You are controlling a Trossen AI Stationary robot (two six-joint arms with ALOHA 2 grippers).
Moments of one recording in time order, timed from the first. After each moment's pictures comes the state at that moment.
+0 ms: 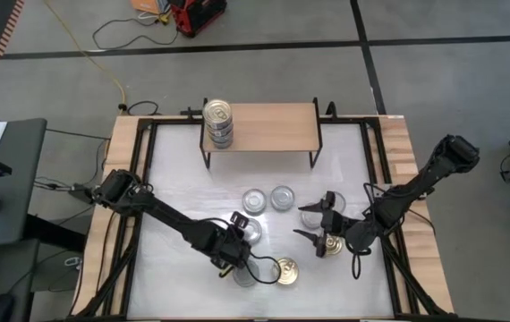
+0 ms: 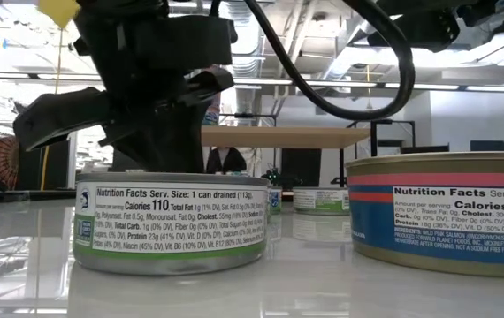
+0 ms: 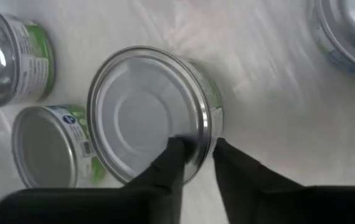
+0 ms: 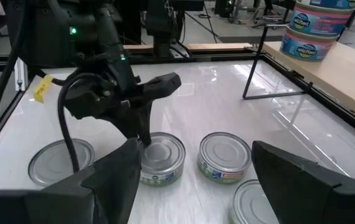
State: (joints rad) left arm -0.44 1.92 1.29 -0.58 -0.44 0.21; right arm 0.65 1.22 0.65 0.15 0.87 0.29
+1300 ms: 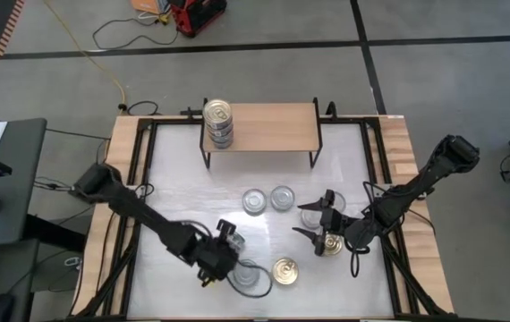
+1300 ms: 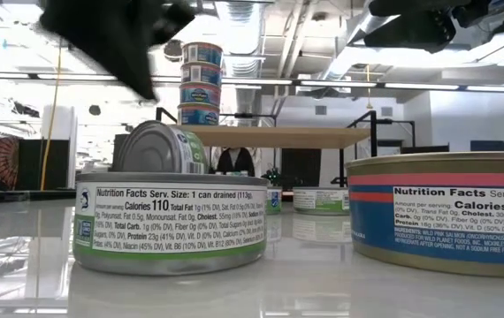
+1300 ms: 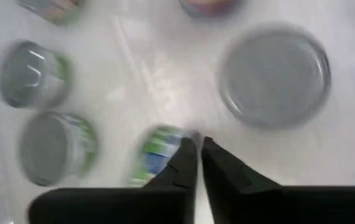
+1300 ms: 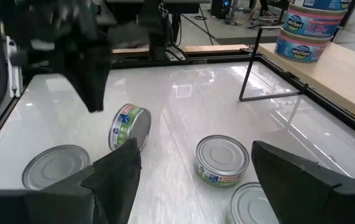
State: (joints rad) left arm -0.53 1.72 1.32 -0.66 -0.36 -0.02; right arm 0.63 1.22 0.65 0.17 0.87 0.29
